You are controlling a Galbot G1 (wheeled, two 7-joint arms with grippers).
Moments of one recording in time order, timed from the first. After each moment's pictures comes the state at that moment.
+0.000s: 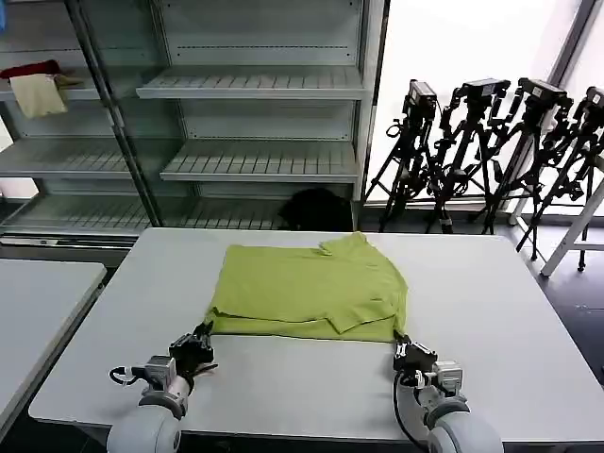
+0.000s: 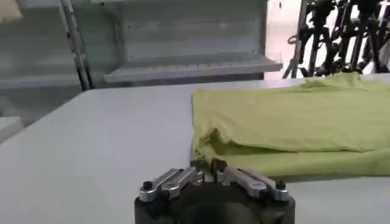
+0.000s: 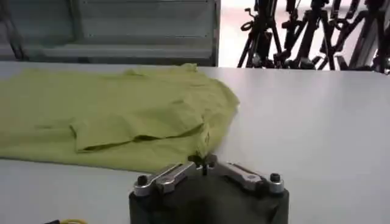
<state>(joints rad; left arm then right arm) 1.34 -1.39 -0.56 -1.96 -0.09 0.47 0.03 -1.38 1.34 0.47 2.05 0.24 -0.54 0.06</state>
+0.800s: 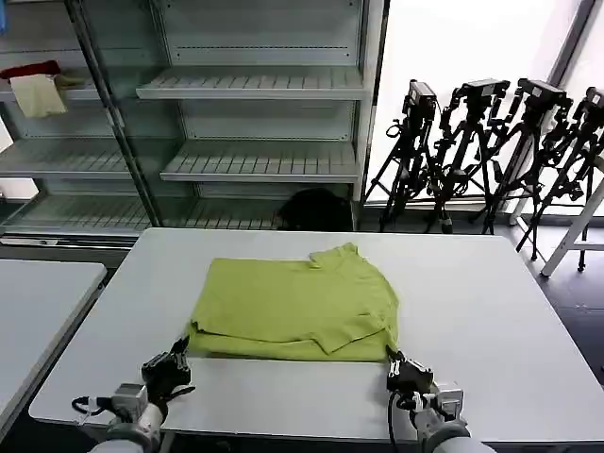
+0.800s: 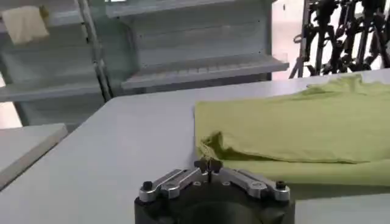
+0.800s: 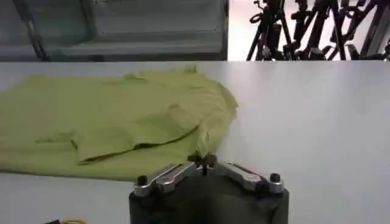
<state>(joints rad) 1.61 -1.36 -0.68 -2.20 -0.16 0.50 0.02 -1.56 1.33 0.39 2.23 0.28 -0.57 0.17</state>
